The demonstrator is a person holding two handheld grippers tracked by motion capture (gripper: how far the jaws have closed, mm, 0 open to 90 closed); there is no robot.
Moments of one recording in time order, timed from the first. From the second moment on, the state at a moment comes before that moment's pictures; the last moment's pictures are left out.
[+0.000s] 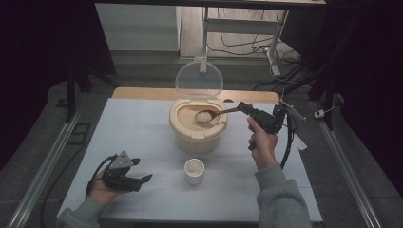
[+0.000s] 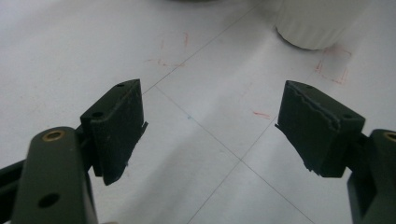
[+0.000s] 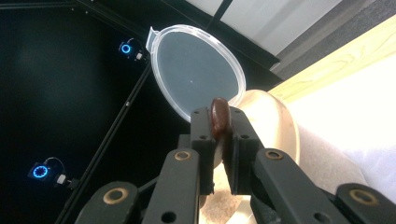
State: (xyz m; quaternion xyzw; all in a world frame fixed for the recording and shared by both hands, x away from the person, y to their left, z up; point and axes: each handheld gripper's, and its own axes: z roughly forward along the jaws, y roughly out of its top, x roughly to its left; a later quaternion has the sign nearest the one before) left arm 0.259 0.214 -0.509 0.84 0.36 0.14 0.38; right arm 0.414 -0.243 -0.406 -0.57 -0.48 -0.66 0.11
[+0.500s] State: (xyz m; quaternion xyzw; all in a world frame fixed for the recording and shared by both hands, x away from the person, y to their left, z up) left arm 0.259 0.214 -0.509 0.84 0.36 0.14 0.38; right arm 0.391 -0.252 -0.408 -0.56 -0.48 -0.66 0.14
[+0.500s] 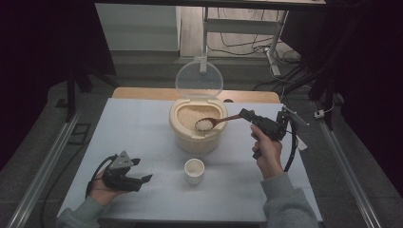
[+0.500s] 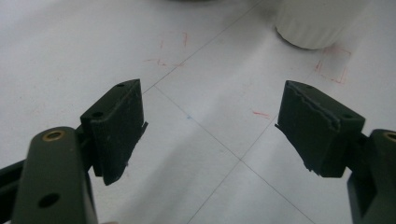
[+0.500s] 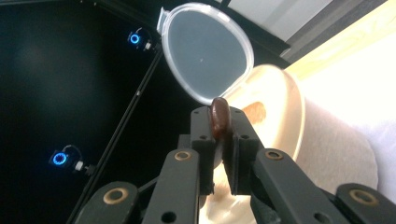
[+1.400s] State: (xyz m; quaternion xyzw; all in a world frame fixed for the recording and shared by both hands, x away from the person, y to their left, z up) left arm 0.260 0.213 -0.510 0.84 0.36 0.14 0.38; right arm 0.354 -0.242 -0.439 -0.54 -0.55 -0.61 0.16
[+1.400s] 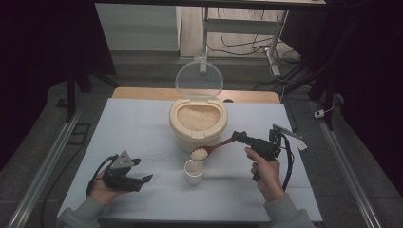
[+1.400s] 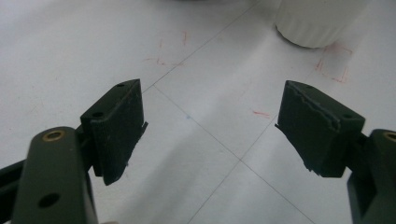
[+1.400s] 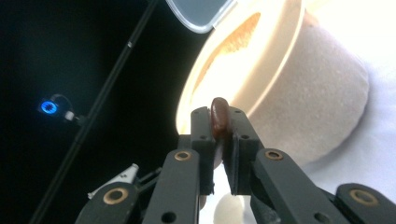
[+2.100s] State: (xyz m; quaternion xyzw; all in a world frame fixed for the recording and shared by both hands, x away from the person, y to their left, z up) left arm 0.260 0.213 -0.510 0.84 0.36 0.14 0.38; right arm 0.353 -0.221 -0.431 -0.52 -0.64 -0.56 0.09
